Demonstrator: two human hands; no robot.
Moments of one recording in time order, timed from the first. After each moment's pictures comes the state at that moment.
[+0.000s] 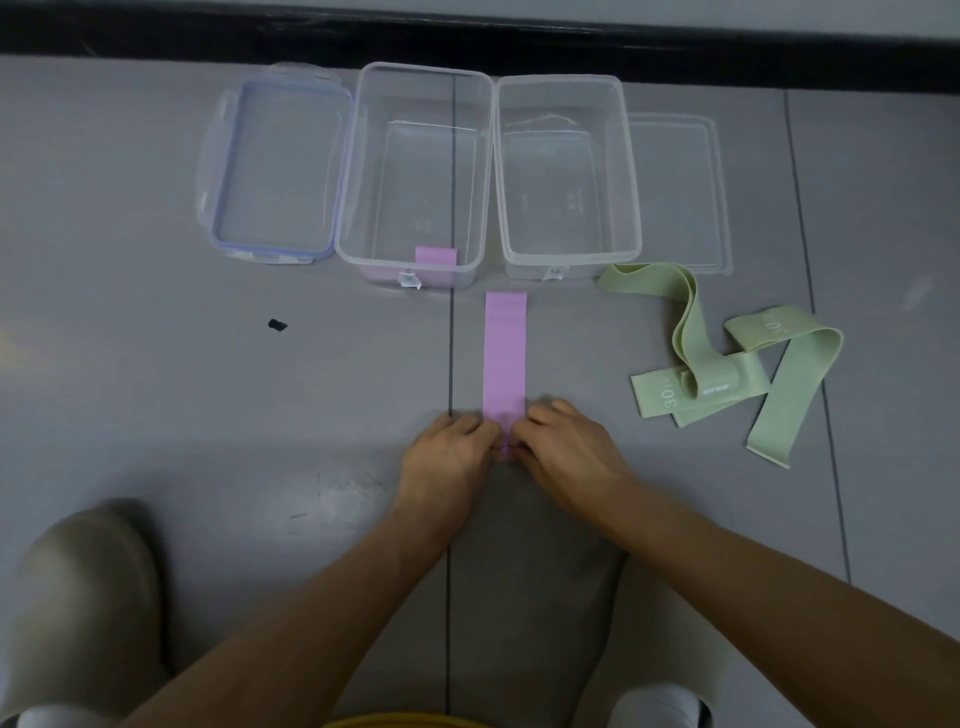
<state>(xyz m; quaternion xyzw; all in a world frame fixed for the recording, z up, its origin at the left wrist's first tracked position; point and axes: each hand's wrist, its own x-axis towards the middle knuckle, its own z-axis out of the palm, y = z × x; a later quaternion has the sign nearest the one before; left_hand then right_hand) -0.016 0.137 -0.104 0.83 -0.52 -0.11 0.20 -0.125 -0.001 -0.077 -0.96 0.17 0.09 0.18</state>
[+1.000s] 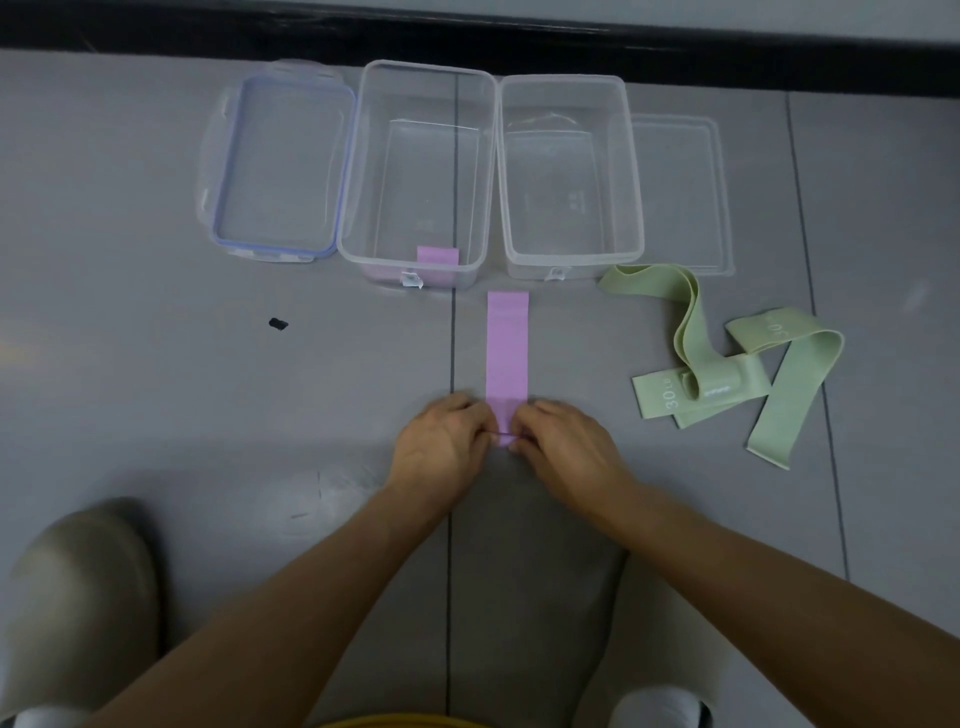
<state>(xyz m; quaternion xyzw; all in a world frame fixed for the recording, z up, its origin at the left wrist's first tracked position) 0.005 0.128 -0.100 0.84 -0.44 -0.25 0.19 -0.119 -0.002 -0.075 -0.93 0.24 0.12 0.27</state>
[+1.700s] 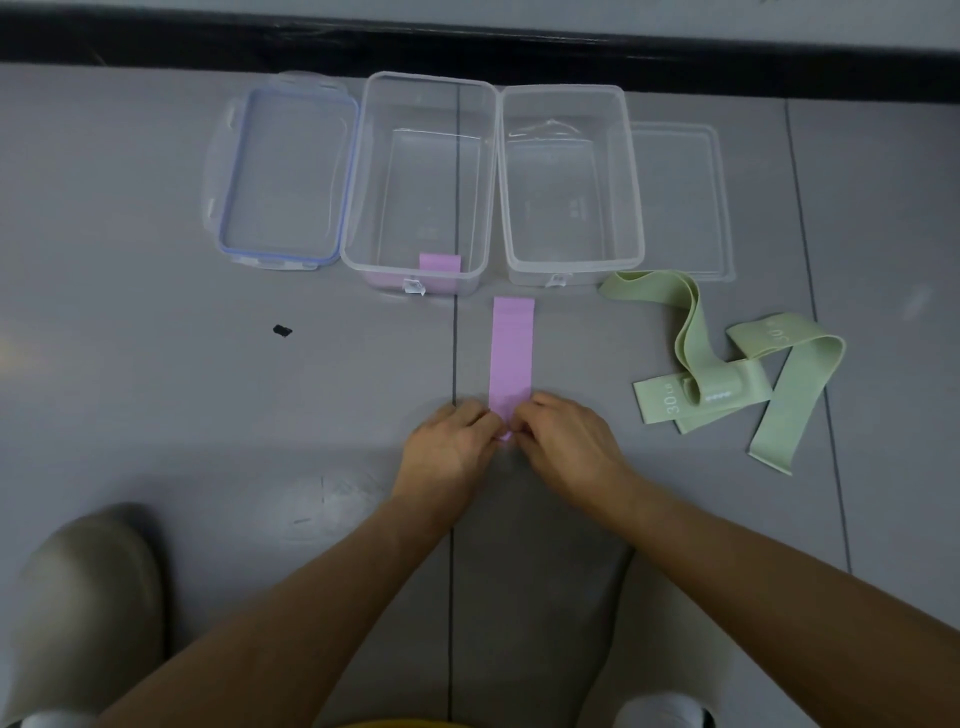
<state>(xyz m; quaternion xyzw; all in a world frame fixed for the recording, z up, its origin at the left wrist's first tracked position) -0.002 0.129 -0.098 0.83 -0.51 -0.12 0.20 -0.106 -0.008 -0.068 -0.93 0.23 0.13 0.24</state>
